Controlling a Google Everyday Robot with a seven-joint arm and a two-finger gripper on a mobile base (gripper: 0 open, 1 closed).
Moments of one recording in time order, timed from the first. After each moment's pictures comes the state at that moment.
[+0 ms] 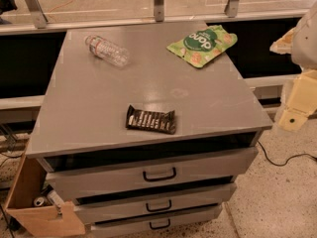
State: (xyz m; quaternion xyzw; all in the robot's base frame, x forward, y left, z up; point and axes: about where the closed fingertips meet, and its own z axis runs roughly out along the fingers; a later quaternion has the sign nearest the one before) arm 0.438 -0.217 0.976 -0.60 0.78 -0.03 0.16
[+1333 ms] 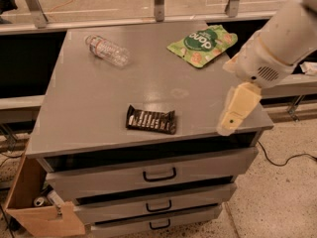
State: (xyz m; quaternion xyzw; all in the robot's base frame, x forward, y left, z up) arm 0.487 -0.152 0.911 -0.60 0.77 0.07 0.20
